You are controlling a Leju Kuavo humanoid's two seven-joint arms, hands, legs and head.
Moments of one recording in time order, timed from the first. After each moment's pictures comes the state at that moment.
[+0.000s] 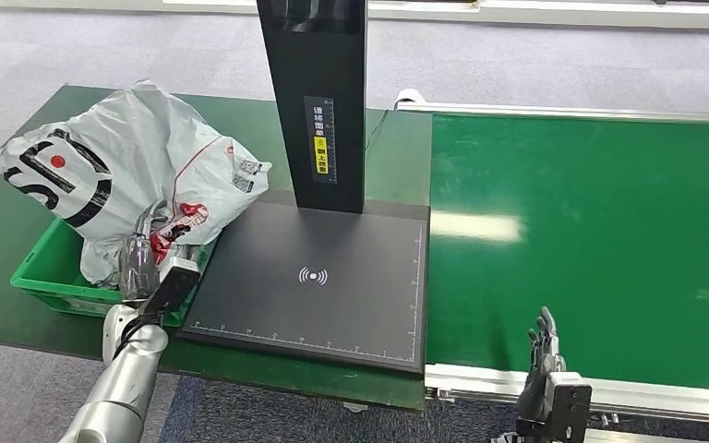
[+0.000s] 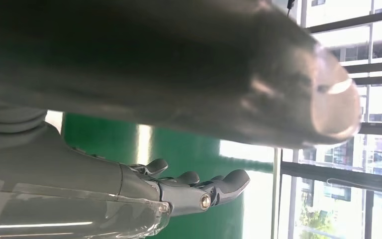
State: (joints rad) left arm -0.44 -0.04 0.17 -0.76 -0.69 0.52 -0.70; right arm 0.01 0.24 -0.36 -1.05 0.27 0.11 -0.70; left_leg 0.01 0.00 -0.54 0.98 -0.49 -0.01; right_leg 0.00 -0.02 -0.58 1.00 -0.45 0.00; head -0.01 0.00
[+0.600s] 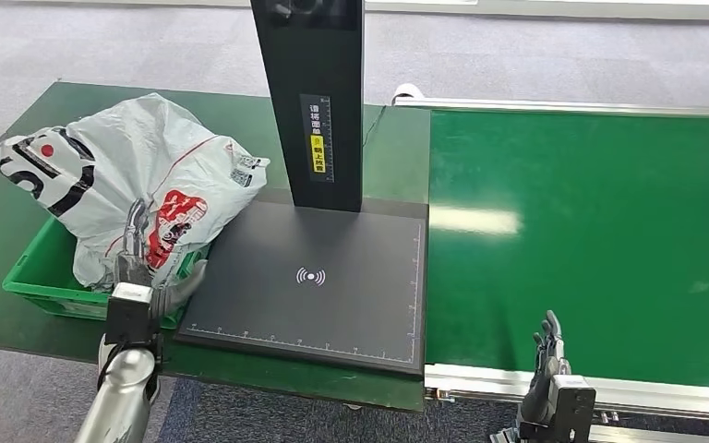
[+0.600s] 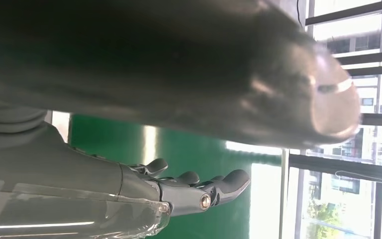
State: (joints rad) left arm -0.21 -0.04 0.03 -1.18 -0.29 0.27 -0.70; right arm 0.02 0.24 -0.37 -1.05 0.27 0.10 -0.70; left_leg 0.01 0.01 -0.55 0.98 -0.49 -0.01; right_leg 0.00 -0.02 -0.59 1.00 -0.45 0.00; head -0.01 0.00
